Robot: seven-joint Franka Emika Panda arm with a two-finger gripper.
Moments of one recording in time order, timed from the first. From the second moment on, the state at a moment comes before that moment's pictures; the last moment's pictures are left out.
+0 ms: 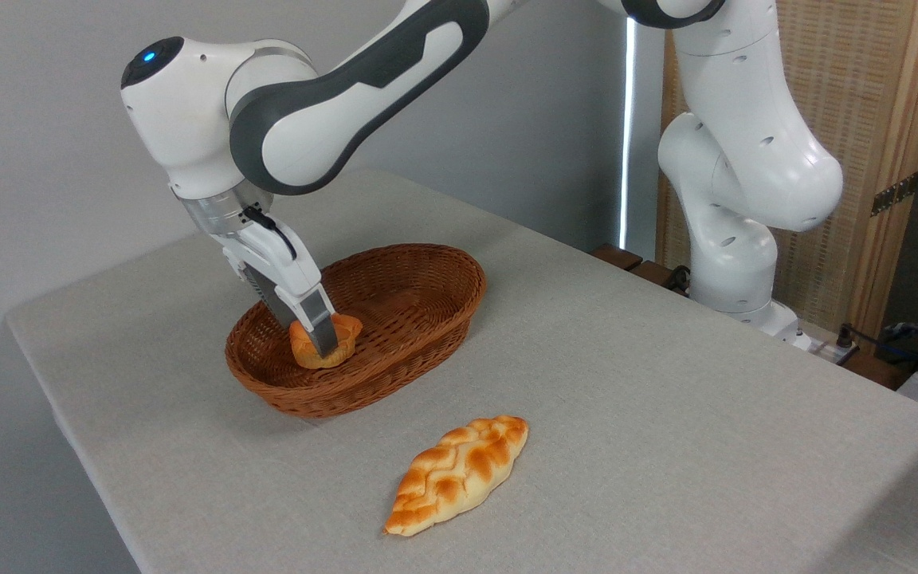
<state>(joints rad) -0.16 0.29 -0.24 -1.67 -0.09 1.79 0.36</state>
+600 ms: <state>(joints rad) -0.18 0.30 -0.24 -1.68 -0.05 1.79 0.37</state>
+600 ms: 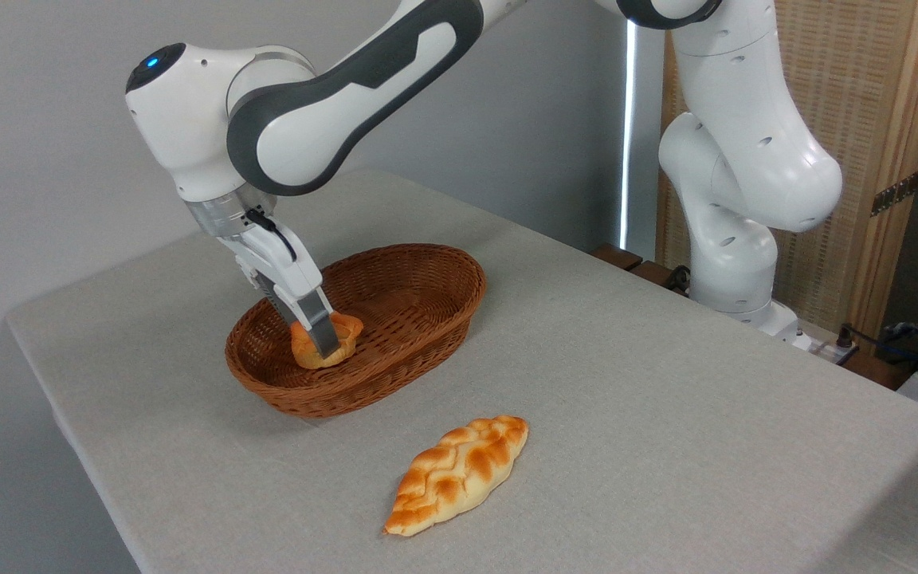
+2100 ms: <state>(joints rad) -0.17 0.13 -0.13 -1.67 -0.05 1.62 0.43</state>
